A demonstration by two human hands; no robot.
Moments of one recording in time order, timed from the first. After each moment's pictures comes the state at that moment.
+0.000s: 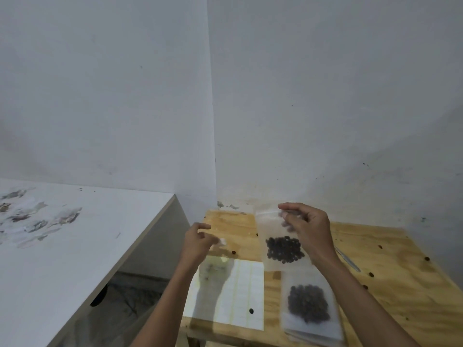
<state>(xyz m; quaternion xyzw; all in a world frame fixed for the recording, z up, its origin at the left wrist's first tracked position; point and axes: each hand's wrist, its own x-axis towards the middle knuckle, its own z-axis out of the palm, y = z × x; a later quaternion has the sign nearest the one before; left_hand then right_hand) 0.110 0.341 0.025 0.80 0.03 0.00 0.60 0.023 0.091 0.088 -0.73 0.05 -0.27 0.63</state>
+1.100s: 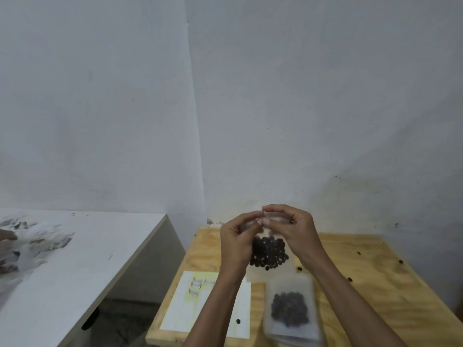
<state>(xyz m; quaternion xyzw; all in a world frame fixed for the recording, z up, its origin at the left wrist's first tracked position) 0.014 0.226 0.120 0.62 -0.20 0.09 0.75 -0.015 0.084 0.132 -0.71 -0.05 -0.25 0.66</state>
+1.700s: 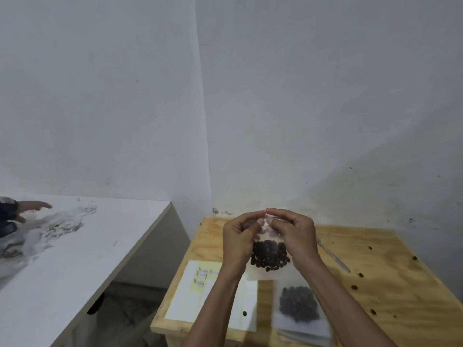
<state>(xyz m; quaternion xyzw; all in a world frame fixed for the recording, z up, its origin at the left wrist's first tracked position) 0.047 0.234 0.081 0.63 -0.14 0.05 0.76 0.013 0.106 0.092 -0.68 0.07 -0.27 0.68</state>
